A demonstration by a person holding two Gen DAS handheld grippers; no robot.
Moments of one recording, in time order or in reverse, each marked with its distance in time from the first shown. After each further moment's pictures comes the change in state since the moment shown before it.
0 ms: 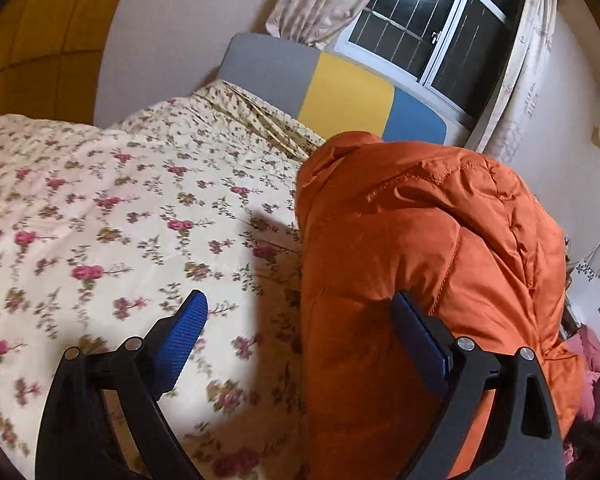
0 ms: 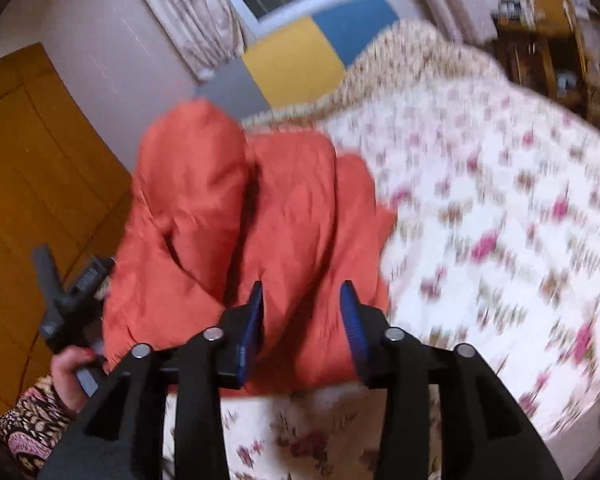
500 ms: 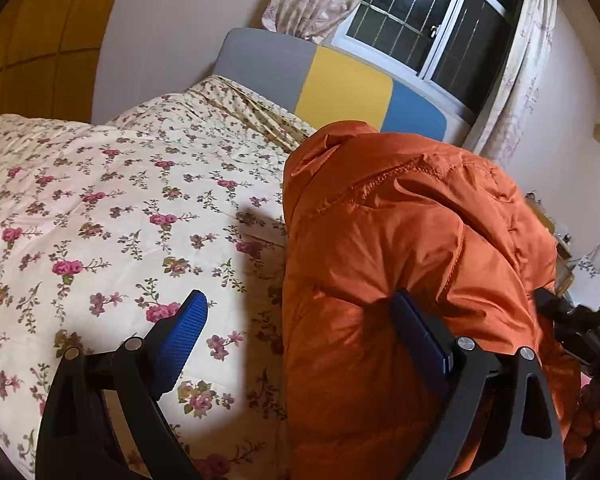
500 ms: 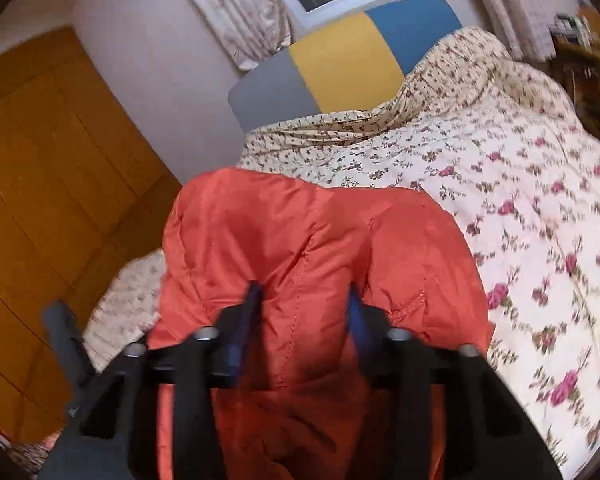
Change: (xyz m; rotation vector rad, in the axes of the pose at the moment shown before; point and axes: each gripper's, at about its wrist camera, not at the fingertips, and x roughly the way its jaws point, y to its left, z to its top) left arm 0.014 -0.018 -0.002 0.007 0.013 0.024; right arm 0.090 0.051 0.071 -0.152 0.070 0.071
